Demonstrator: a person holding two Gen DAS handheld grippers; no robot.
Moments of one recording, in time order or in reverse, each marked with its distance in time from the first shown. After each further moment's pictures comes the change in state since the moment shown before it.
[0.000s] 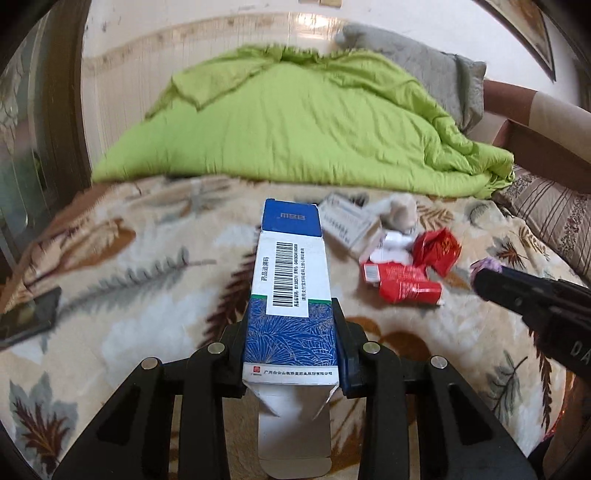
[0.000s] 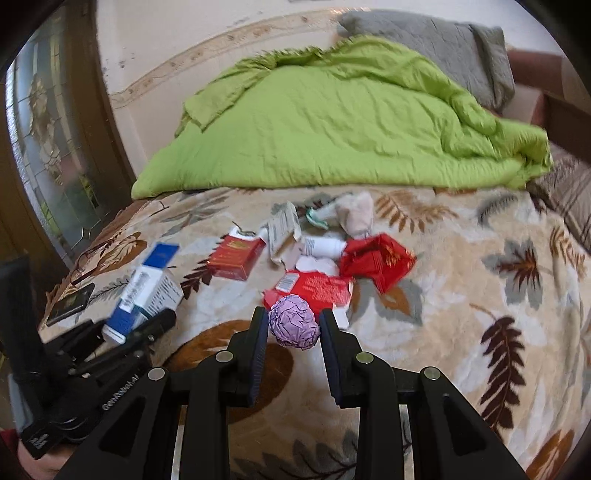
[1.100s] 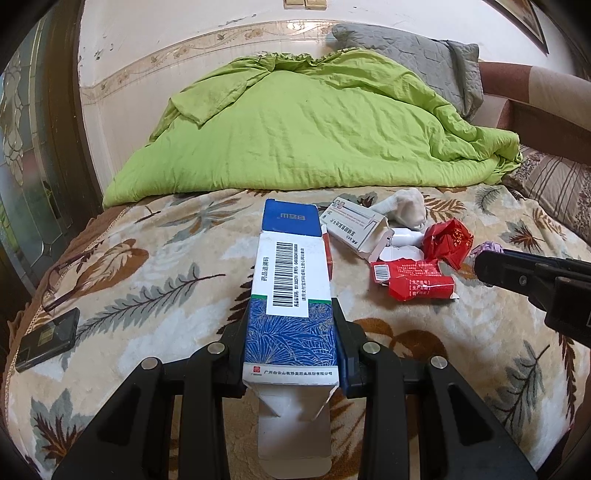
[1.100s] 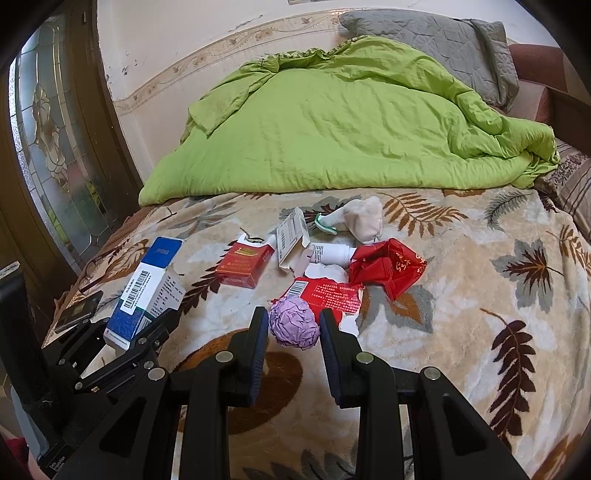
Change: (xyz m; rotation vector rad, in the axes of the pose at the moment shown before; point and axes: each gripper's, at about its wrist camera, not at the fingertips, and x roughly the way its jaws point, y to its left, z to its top) left arm 0.003 -0.011 -0.002 0.078 -0.012 0.077; right arm 0.007 -0.003 0.004 0.026 0.003 0.044
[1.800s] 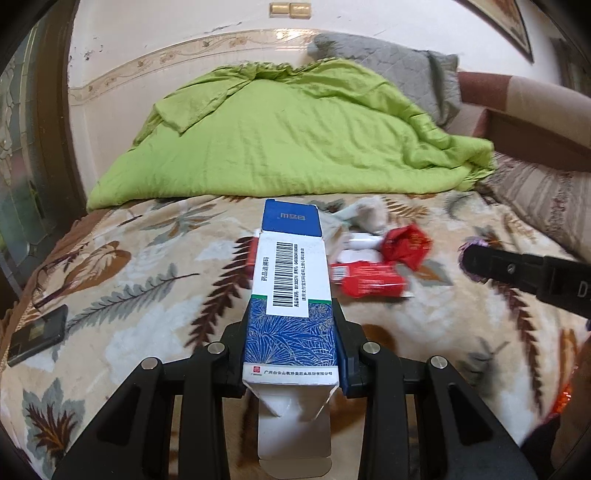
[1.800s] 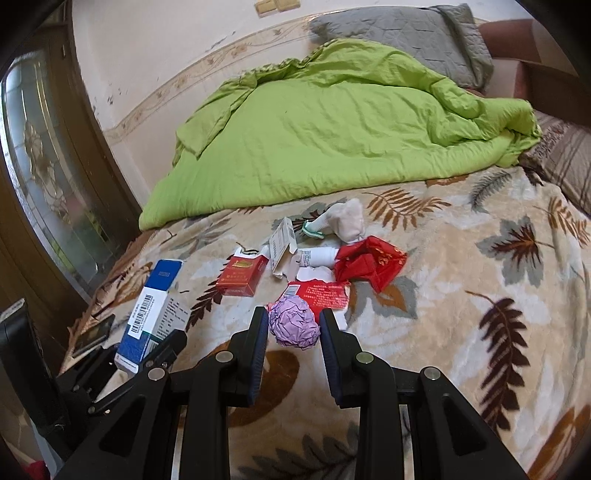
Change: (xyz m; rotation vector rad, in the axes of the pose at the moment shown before) left arm -0.036 -0.018 -0.002 -0.003 -0.024 -0.111; right arm -0.031 -0.021 -0.005 0.130 -0.036 0.024
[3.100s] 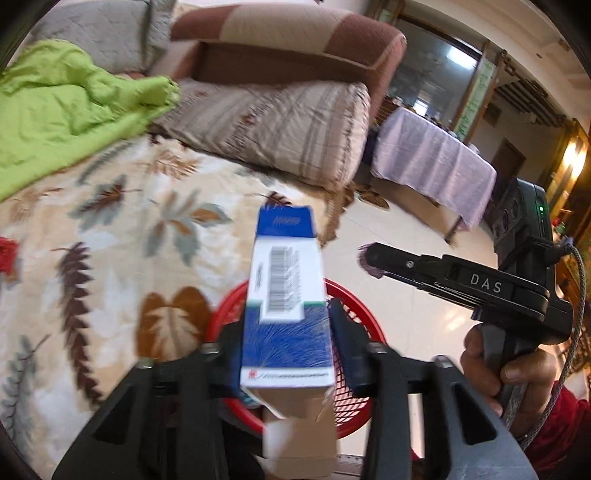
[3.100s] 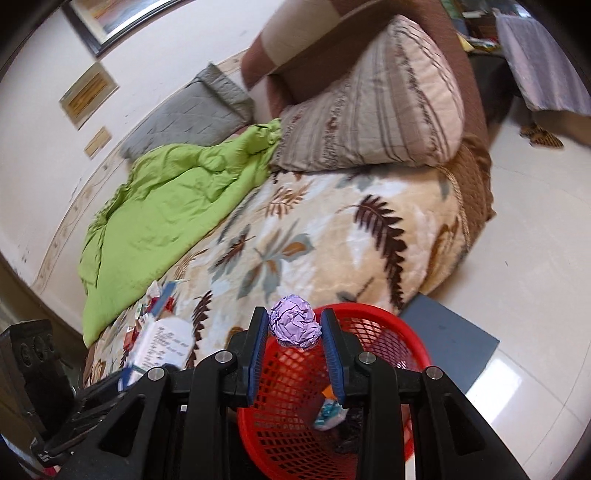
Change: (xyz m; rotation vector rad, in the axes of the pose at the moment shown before) left arm -0.103 -0.343 -0.024 0.317 0.277 -0.913; right arm -0.327 -0.256 -0.111 0.536 -0.185 -0.308
